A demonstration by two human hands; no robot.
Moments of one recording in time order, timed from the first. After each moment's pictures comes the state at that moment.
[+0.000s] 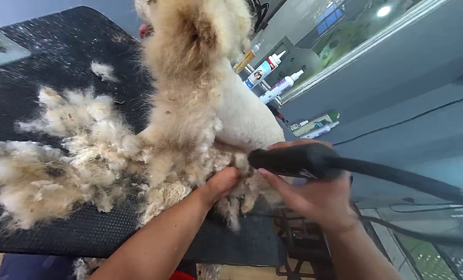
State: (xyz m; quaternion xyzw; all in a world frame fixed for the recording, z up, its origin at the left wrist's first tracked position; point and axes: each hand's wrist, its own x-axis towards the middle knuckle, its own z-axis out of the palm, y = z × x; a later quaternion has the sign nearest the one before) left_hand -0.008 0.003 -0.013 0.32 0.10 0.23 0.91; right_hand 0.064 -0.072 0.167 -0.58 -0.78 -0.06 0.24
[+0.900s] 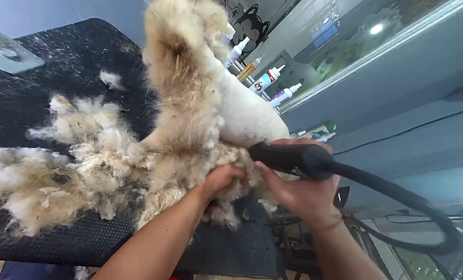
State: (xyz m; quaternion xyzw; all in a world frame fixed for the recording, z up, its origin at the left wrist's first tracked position) left_hand -0.026 0.032 -0.003 0.35 0.07 0.30 0.89; right_hand 0.059 -0.044 0.160 -0.56 -0.77 -0.15 0.27
